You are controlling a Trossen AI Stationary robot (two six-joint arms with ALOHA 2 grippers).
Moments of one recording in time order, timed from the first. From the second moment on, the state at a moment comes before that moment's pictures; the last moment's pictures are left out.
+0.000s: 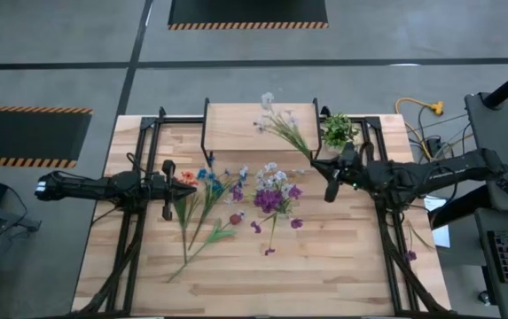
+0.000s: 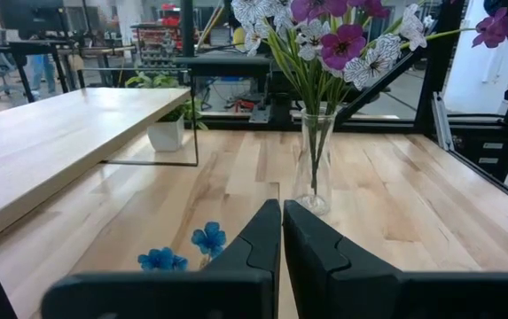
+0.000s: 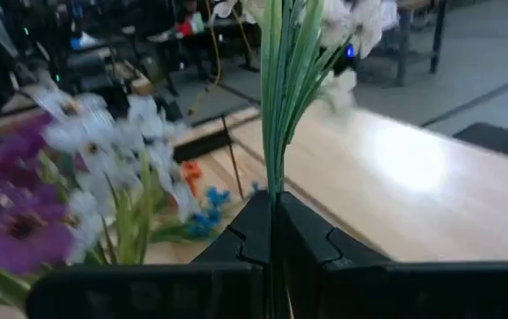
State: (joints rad) left arm -0.09 0.13 0.03 0.00 -0.16 -0.02; right arm 0.18 0.79 0.58 0.04 0.61 0.32
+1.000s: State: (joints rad) left arm -0.09 0.13 0.03 0.00 -0.16 -0.02; right arm 0.47 1.18 0.24 1.46 0.78 -0.24
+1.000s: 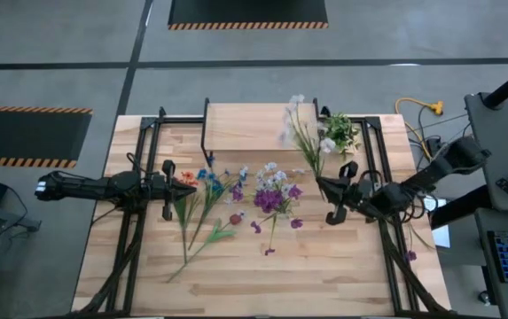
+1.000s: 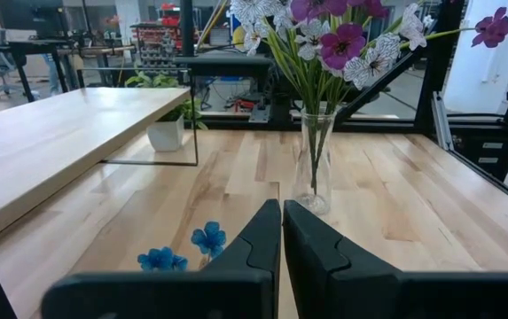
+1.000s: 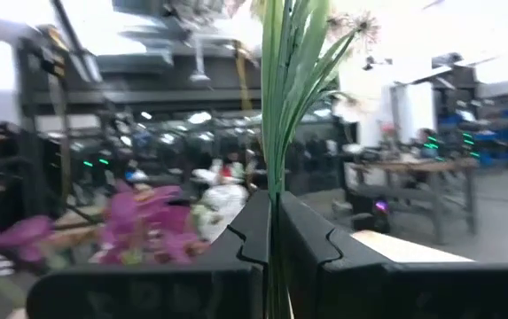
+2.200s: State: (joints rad) left arm -0.09 0.13 0.03 -0.01 -0.16 -0.02; right arm 0.35 1.71 0.59 1.57 0.55 -0.27
